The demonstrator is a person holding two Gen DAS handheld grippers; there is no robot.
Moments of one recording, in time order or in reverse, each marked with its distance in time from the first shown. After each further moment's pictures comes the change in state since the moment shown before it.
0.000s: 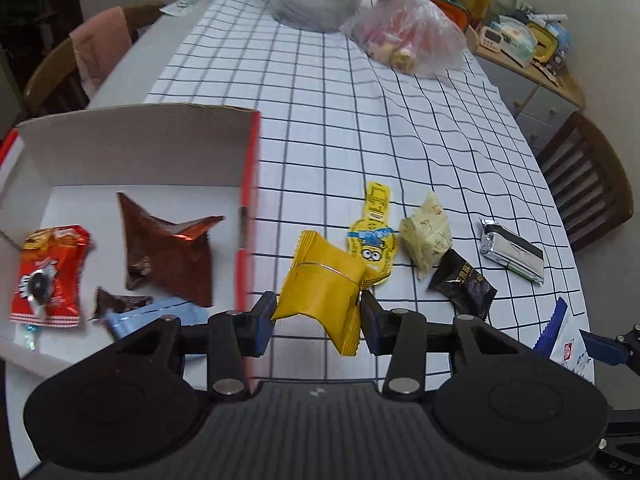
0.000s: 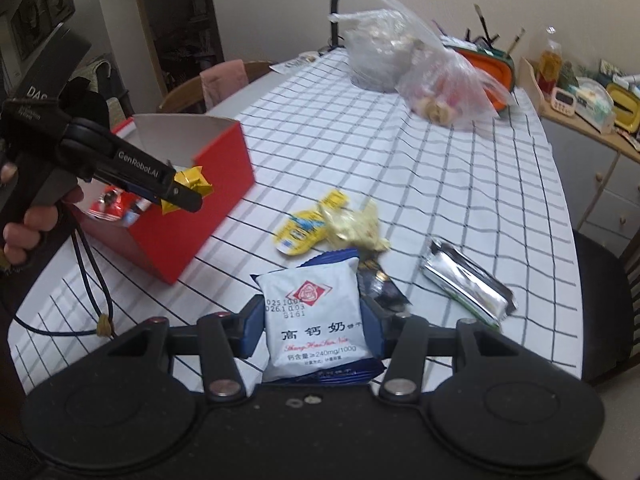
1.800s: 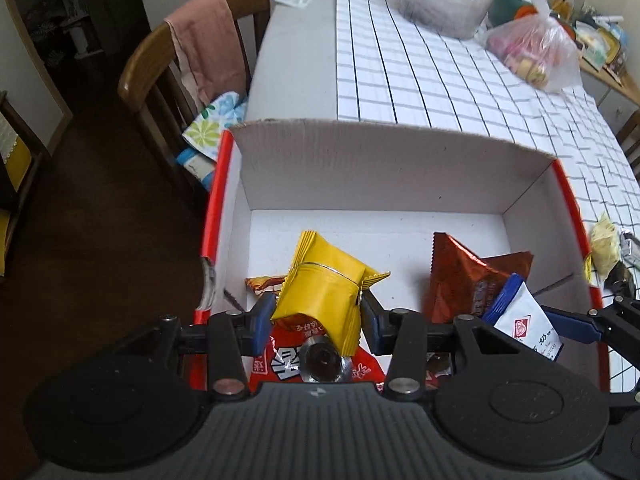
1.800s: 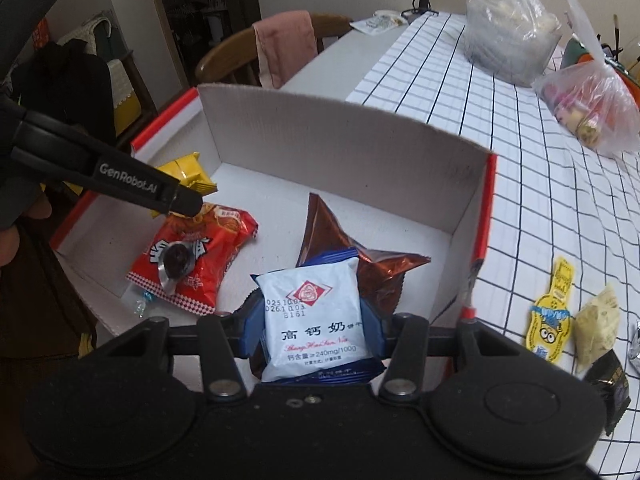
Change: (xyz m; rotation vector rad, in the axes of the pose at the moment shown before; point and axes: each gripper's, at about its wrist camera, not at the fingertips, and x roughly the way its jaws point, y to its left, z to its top) left arm 0.008 0.227 0.047 0.045 0.055 0.113; right arm 0.183 0.212 0.104 0.005 0.158 -0.014
